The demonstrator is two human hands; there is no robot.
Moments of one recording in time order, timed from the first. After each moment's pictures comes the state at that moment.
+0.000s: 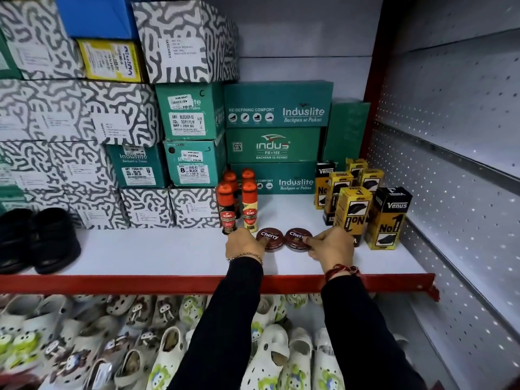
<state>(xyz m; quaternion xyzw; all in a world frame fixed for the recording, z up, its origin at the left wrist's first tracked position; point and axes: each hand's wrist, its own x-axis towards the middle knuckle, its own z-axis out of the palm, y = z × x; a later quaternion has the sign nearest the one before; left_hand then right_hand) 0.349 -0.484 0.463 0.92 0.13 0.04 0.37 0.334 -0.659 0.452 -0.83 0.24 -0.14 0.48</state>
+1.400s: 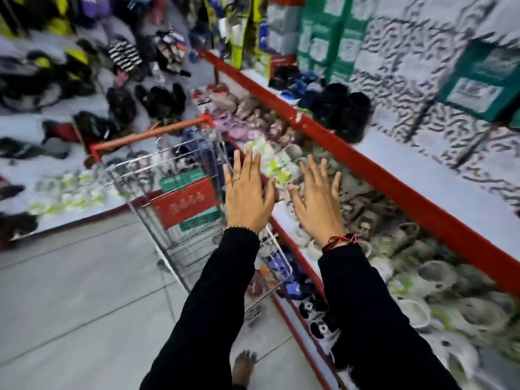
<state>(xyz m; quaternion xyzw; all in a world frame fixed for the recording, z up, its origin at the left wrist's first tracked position) 0.040 -0.147 0.388 0.85 0.43 0.29 0.10 0.160 -0.239 0.392 -0.83 -0.51 -0.04 0.22</state>
